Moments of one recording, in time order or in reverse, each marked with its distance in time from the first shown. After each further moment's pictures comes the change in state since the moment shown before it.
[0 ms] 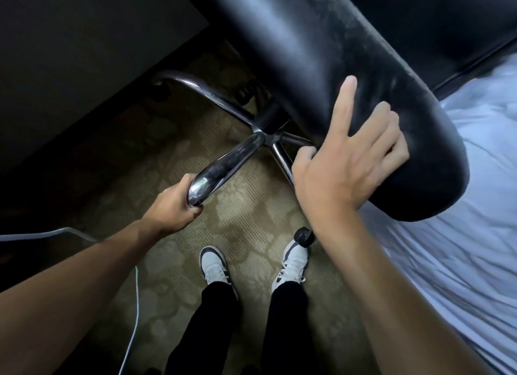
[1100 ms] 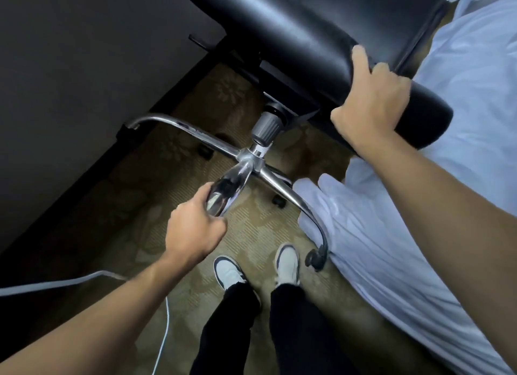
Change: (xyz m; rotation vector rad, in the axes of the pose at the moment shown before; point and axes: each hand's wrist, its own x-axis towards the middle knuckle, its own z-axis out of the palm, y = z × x) left_hand 0.069 0.225 -0.057 -0.044 0.261 0.045; right_hand 0.271 0.103 0.015 -0.135 -0.044 -0.002
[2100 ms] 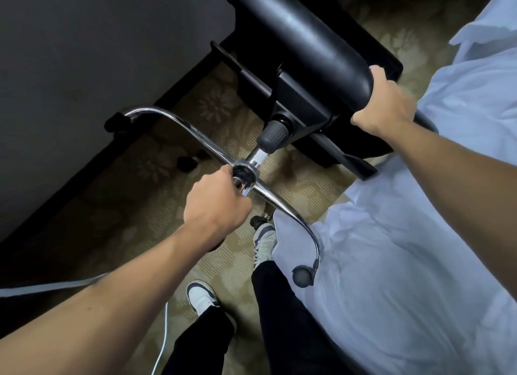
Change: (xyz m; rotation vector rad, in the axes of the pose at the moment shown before) left_hand 0.144 0.185 0.014 0.138 -0.133 -0.055; right_hand 0.215 0.093 0.084 0.137 -0.319 0.023
